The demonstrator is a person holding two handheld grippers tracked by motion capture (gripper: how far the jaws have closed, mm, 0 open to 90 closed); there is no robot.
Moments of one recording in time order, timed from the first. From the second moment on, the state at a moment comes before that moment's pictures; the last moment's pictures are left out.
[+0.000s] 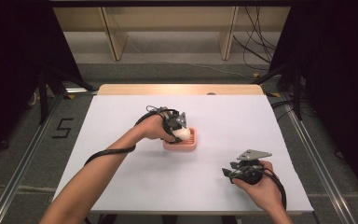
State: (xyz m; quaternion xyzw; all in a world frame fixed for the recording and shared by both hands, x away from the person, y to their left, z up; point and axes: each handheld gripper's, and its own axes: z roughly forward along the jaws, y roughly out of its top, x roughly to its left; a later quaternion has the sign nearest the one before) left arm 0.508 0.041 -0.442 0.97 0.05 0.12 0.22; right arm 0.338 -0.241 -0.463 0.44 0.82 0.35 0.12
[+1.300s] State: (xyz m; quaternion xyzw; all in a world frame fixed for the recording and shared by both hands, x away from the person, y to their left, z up) left arm 0.494 0.055 -0.421 0.96 0.06 0.14 0.24; right arm 0.338 -0.242 -0.465 0.43 0.82 0.35 0.14
